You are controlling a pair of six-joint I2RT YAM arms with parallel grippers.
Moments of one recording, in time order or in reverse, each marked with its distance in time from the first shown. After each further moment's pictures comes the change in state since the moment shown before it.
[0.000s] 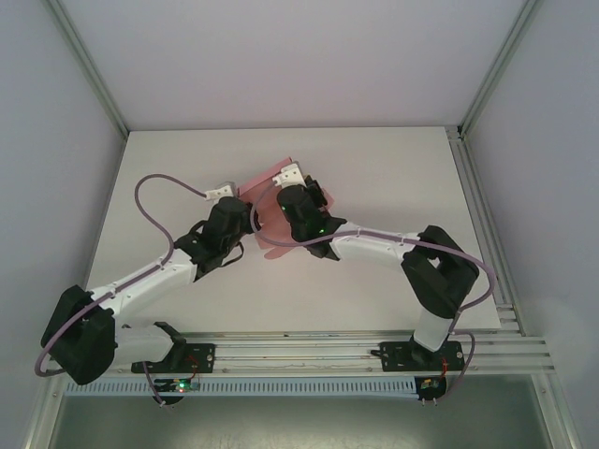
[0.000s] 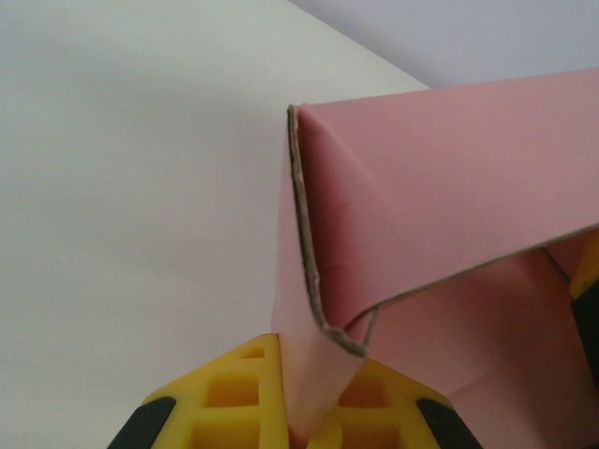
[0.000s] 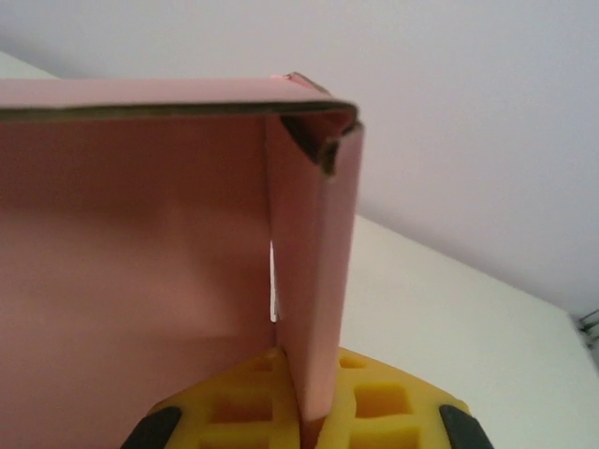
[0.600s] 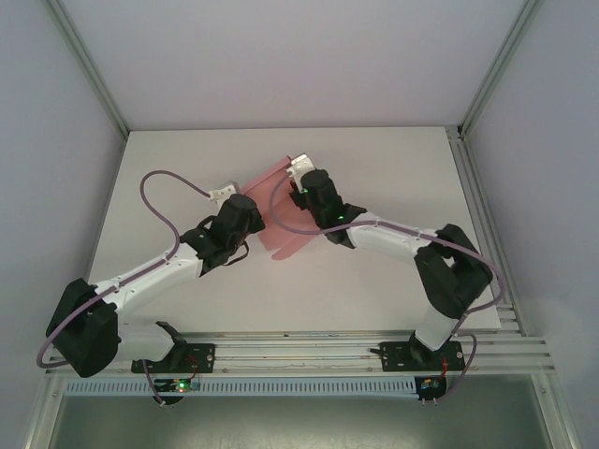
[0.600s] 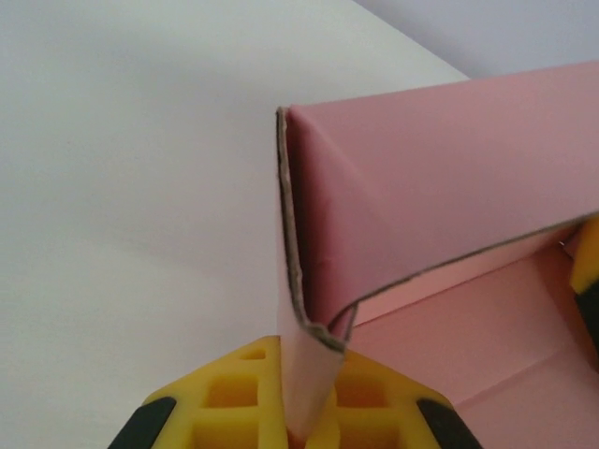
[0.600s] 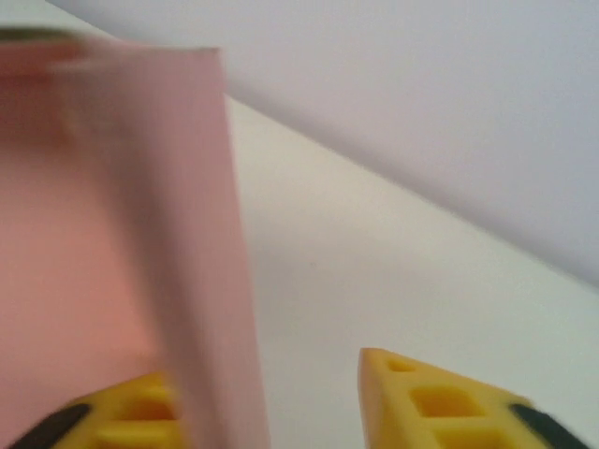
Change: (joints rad) left arm -0.040 0.030 0.068 -0.135 -0.066 -0.058; right arm -0.167 -0.121 -0.060 -0.111 -0.529 0.043
